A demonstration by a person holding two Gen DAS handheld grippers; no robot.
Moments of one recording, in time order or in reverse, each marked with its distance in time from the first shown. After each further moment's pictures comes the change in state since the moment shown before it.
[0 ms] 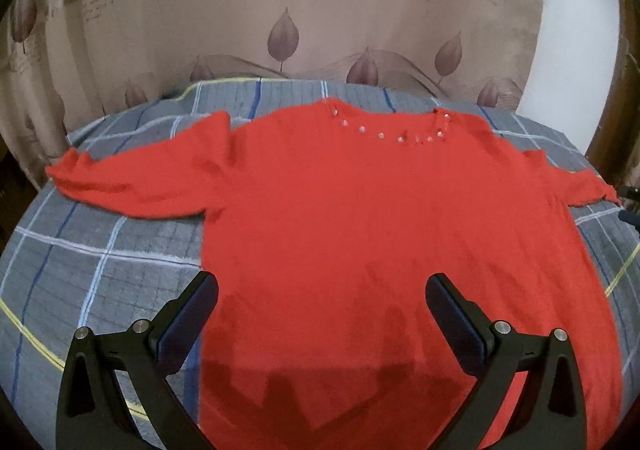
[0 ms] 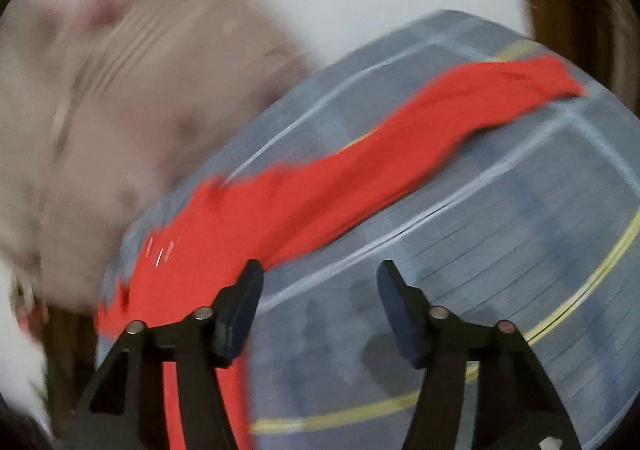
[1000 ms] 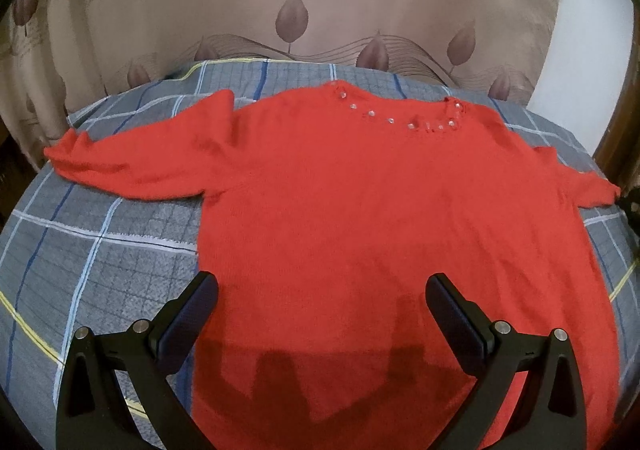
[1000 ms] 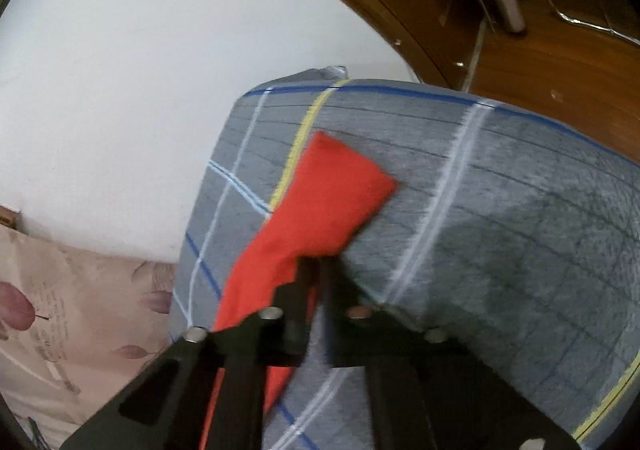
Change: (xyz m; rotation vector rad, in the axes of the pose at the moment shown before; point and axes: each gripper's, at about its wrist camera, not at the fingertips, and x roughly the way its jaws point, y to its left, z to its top) left arm 0.011 0.008 -0.002 -0.036 0.047 0.002; right arm 0.038 -0.155 0.093 0.474 -0.149 0.005
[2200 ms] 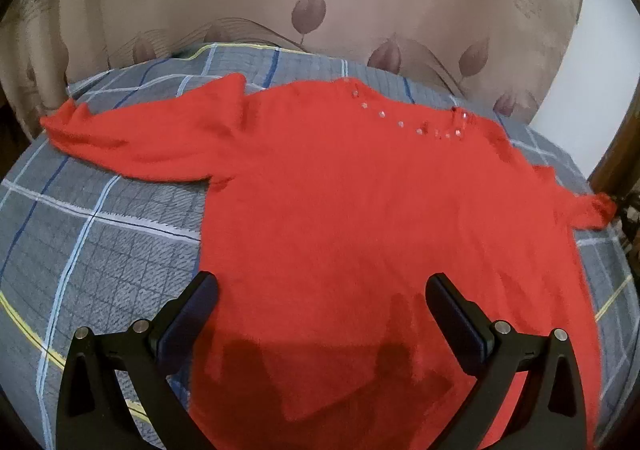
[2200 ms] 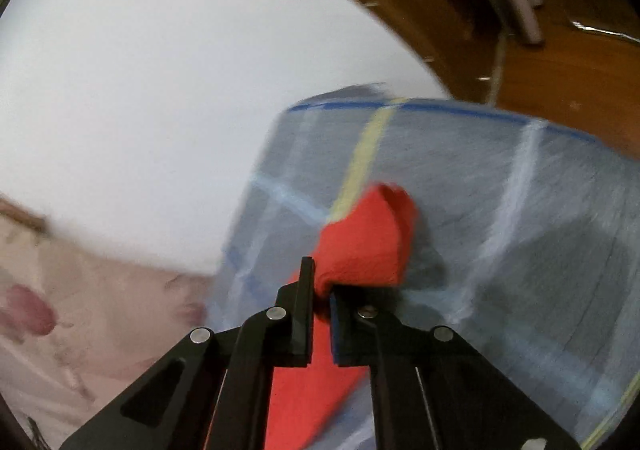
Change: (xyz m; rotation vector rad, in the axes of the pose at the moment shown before) left arm 0.003 0.013 0.001 -0.100 0.012 -0.047; right arm -0.019 0.067 -0.017 -0.049 -0.061 0.114
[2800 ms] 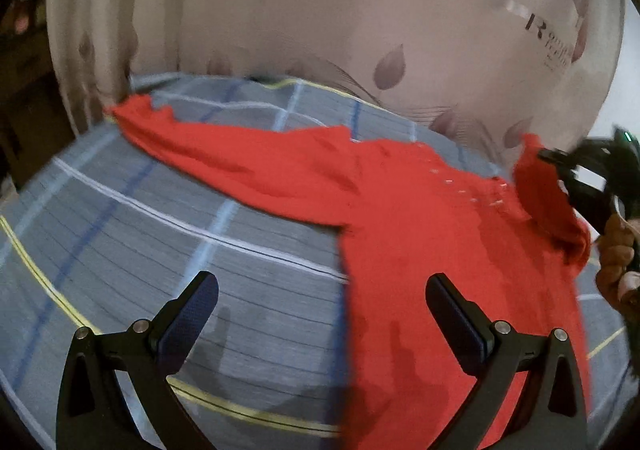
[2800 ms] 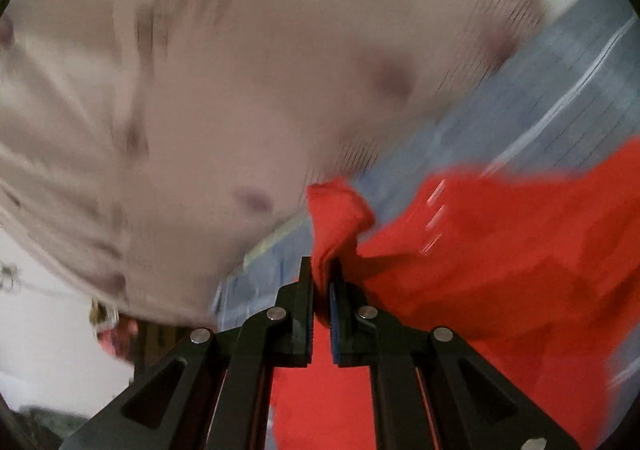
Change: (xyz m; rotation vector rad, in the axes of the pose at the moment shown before) left arm -0.046 0.086 0.005 -0.119 -0.128 0.067; right arm 0.113 0.256 -0.362 -0.443 0.521 0.230
